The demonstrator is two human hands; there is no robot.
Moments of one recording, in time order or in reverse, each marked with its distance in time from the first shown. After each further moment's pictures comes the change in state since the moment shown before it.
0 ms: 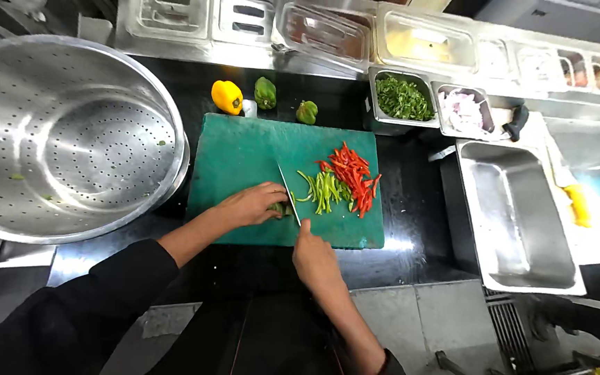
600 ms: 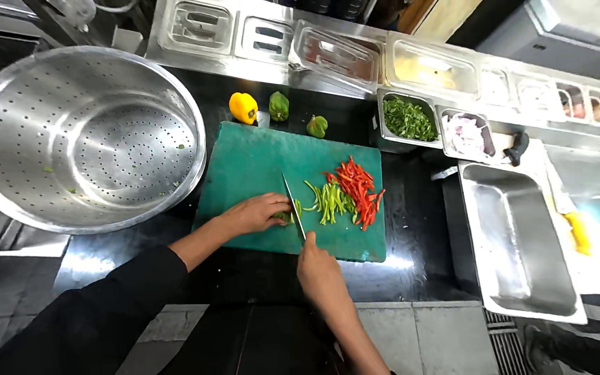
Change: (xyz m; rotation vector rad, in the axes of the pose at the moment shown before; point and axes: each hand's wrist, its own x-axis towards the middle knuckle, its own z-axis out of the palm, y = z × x) left_hand -0.017 -0.010 0.014 0.006 0.122 0.052; right_hand -0.009 -0.004 -0.005 -0.037 -0.064 -0.017
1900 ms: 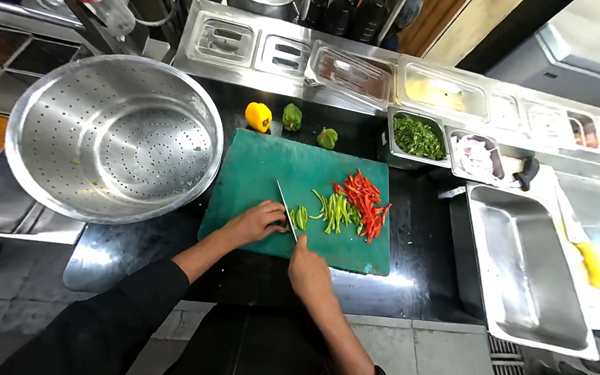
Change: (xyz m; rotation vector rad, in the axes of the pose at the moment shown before) left_hand -0.025 0.003 0.016 0.007 0.209 -0.056; right_hand 0.011 -0.014 0.012 -0.066 0.005 -0.043
